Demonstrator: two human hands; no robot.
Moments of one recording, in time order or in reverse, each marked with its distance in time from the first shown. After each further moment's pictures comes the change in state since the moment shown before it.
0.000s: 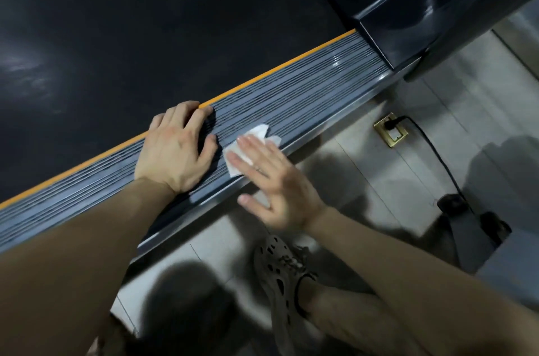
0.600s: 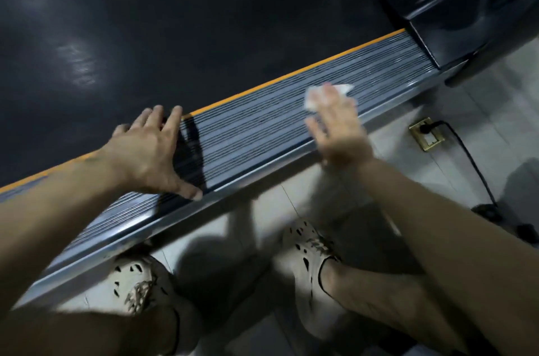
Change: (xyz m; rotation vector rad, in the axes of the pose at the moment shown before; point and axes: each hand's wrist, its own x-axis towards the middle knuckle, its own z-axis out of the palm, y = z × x) left_hand -0.097 -0.062 -0.111 0.226 -0.617 -0.292; right_hand 0.034 0.030 -0.014 -0.157 0.040 0.411
